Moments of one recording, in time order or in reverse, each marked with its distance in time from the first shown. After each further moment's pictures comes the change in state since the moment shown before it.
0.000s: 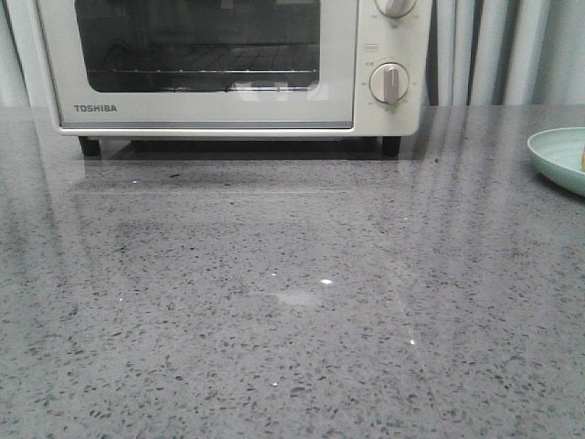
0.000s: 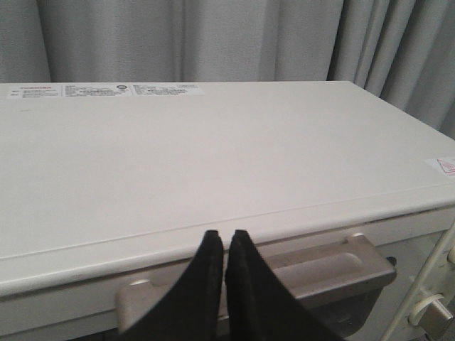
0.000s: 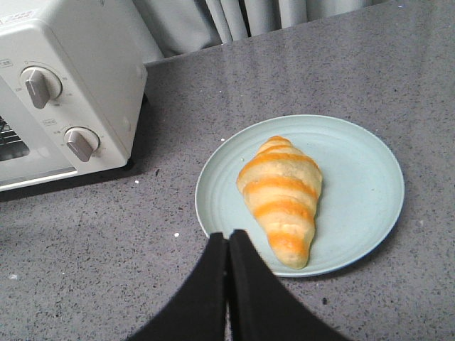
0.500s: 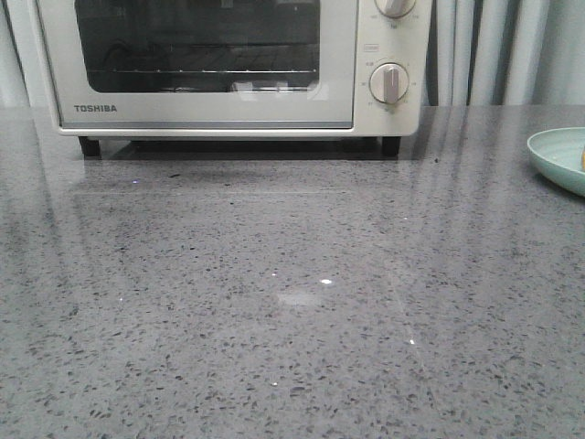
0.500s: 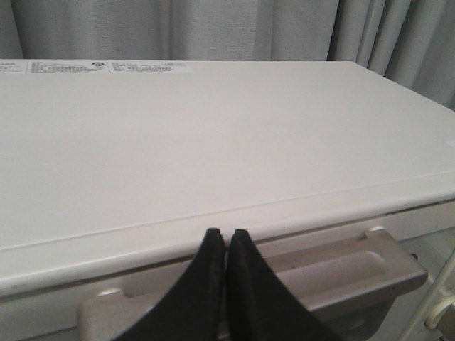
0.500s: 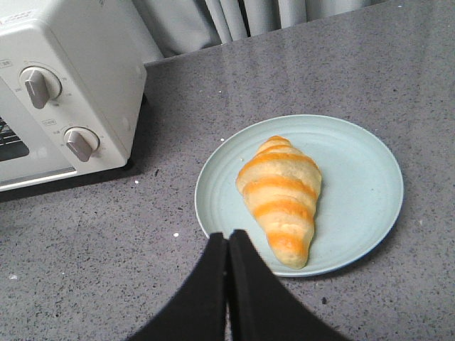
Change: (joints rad) left arm -0.002 0.097 -0.008 0.002 -0.077 0.000; right arm 0.000 0.000 0.000 0.000 0.000 0.000
